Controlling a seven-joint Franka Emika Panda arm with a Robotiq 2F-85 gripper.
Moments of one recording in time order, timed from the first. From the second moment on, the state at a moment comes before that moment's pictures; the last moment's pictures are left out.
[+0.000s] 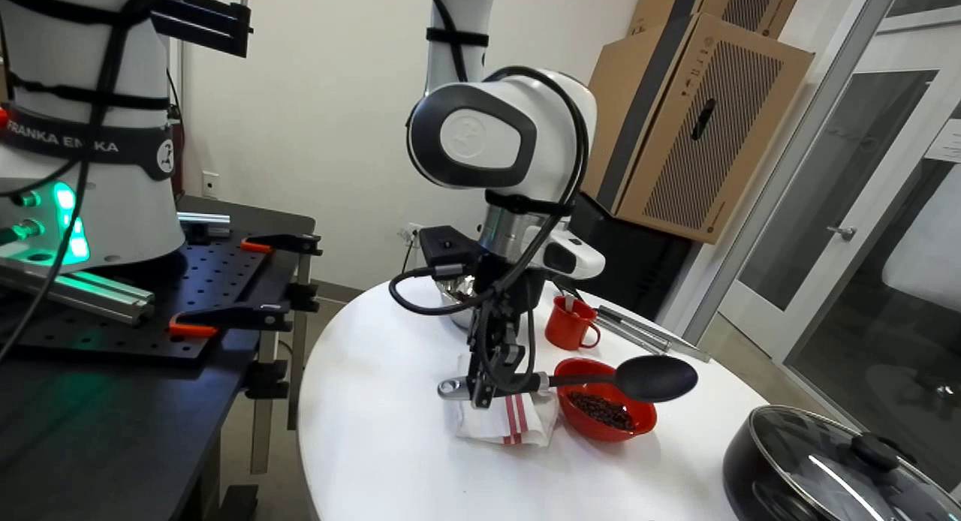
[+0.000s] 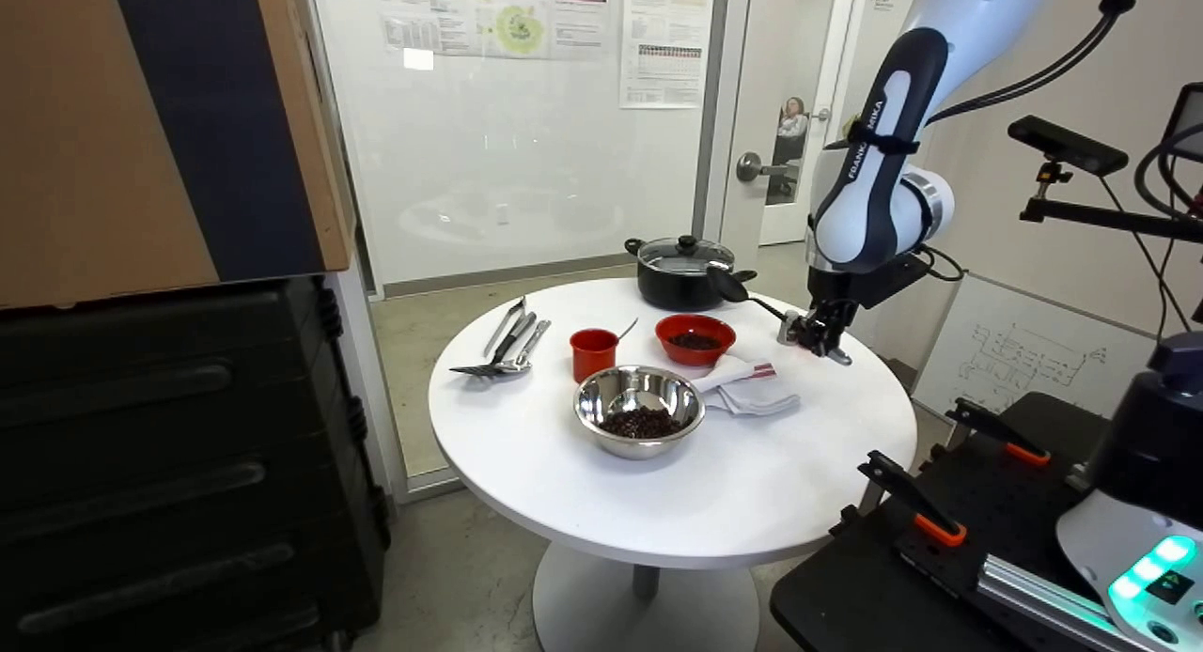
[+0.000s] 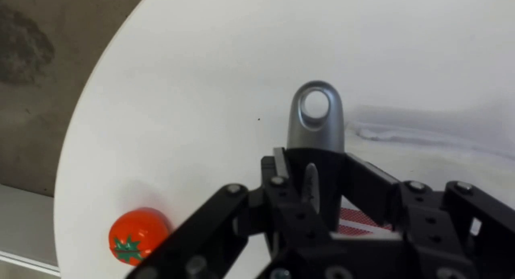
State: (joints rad) arm 0.02 0.46 -0.32 -2.50 -0.22 2.99 -0.03
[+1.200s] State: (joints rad) arm 0.07 0.36 -0.33 -2.62 -0.56 2.99 -0.30
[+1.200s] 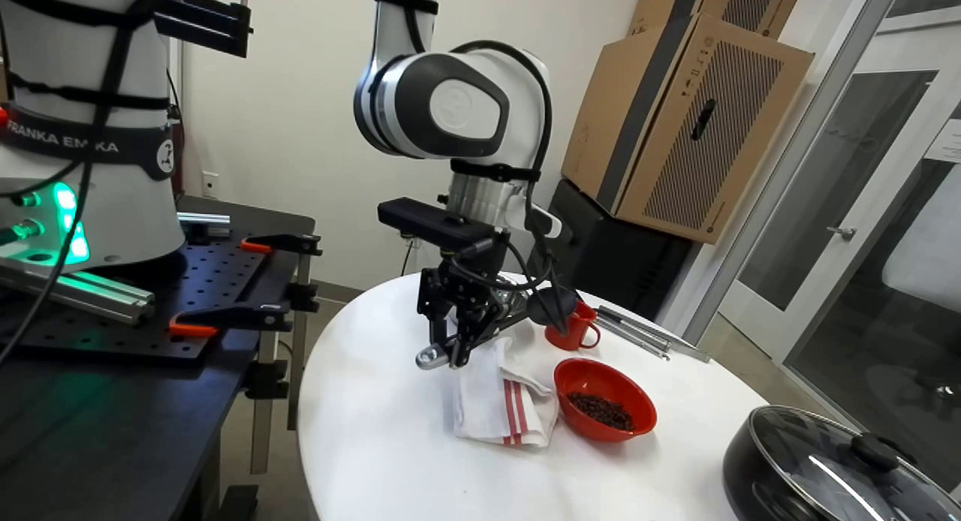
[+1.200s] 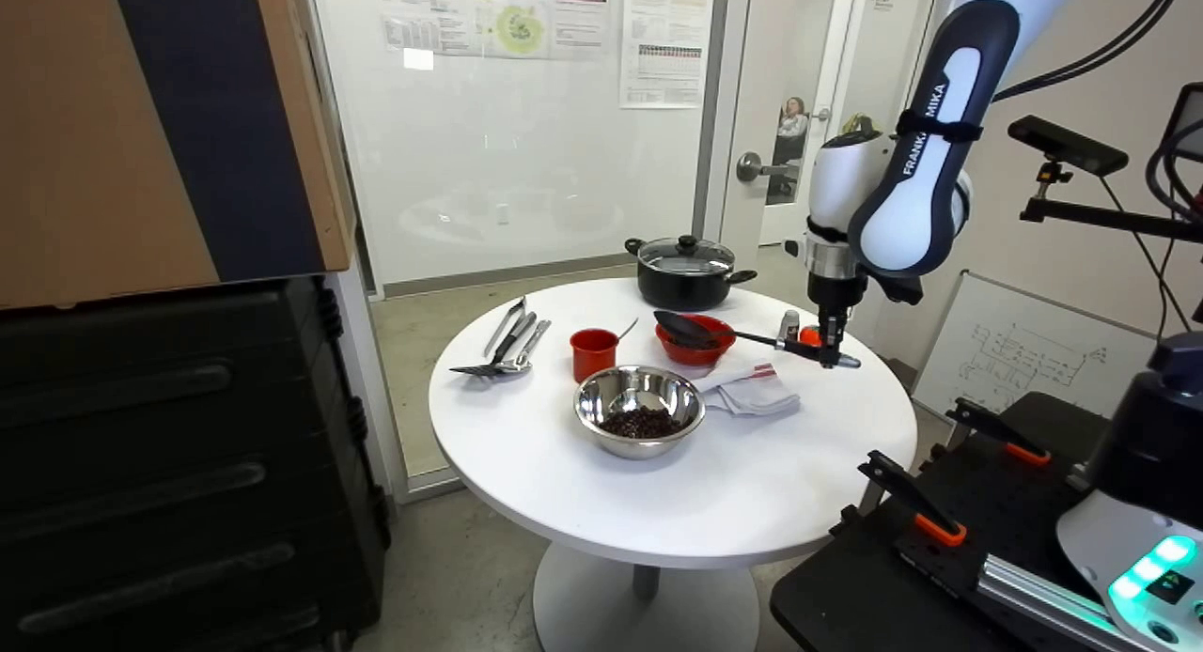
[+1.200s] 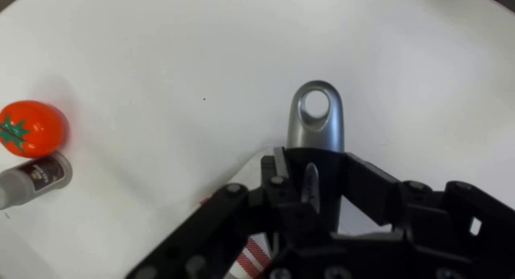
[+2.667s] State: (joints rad) arm 0.17 0.45 -0.53 -2.60 -1.23 3.17 -0.78
